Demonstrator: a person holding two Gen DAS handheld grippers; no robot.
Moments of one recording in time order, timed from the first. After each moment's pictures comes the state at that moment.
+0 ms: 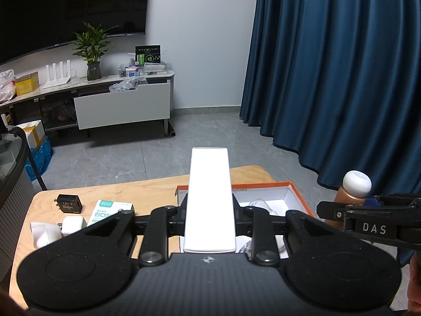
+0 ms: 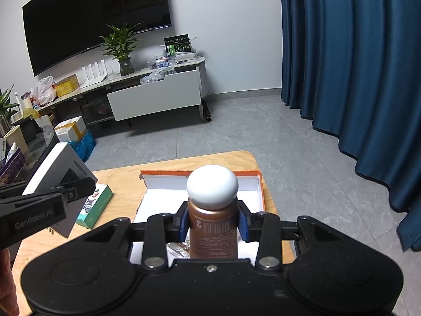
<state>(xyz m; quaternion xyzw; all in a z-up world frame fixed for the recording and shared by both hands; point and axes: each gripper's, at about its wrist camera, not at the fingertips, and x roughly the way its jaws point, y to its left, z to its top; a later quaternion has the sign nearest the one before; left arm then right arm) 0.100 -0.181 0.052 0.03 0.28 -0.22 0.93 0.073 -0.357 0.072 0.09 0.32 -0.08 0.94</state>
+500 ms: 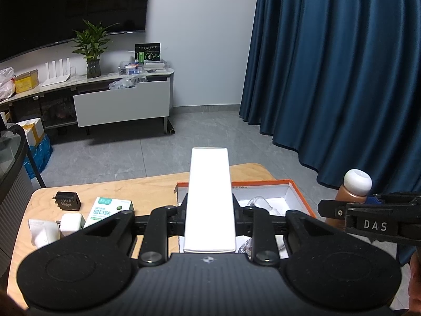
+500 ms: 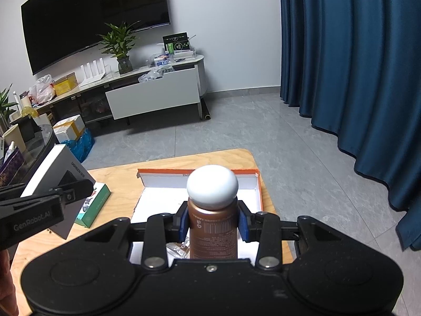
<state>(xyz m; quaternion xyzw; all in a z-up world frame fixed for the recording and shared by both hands) 0.103 -0.181 0.050 0.03 0.29 -0.22 0.93 0.075 -0.360 0.068 0.09 0.33 -0.08 0.94</state>
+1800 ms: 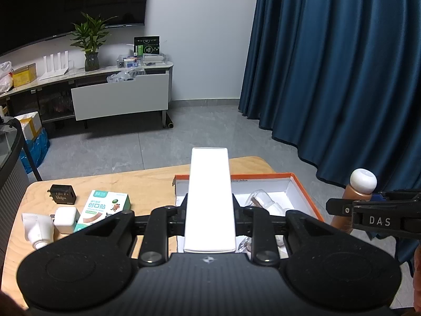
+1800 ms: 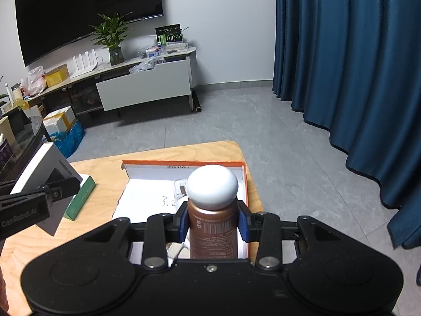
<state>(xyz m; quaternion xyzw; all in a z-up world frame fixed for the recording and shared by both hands) 0.110 -0.178 0.040 0.02 0.30 -0.23 0.93 0.082 -0.365 0.057 0.08 0.35 -0.10 0.93</state>
